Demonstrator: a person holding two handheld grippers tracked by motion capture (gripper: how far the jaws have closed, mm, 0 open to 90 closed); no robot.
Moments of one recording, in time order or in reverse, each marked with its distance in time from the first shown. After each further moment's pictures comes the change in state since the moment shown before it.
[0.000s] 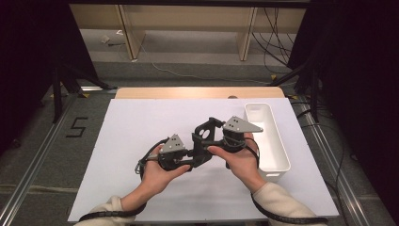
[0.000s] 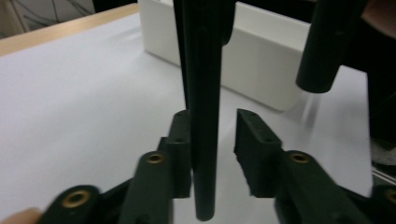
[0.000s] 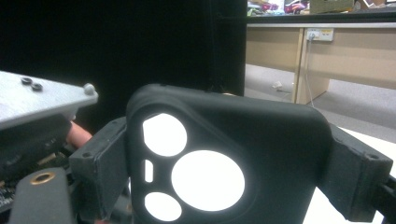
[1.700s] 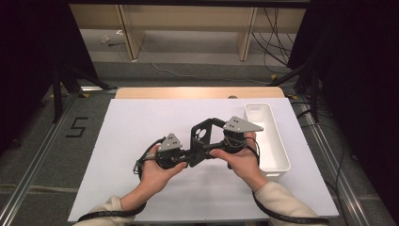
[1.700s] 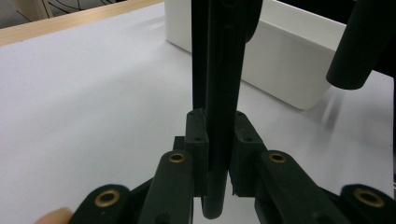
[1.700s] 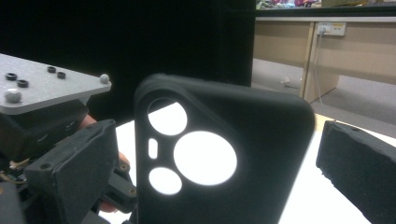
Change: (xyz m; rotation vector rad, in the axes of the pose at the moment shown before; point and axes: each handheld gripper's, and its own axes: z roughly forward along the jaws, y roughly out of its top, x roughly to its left) left arm 0.005 -0.006 0.001 0.029 0.088 -0.085; right arm -0.003 -0.002 0.000 0.031 0.032 -0.013
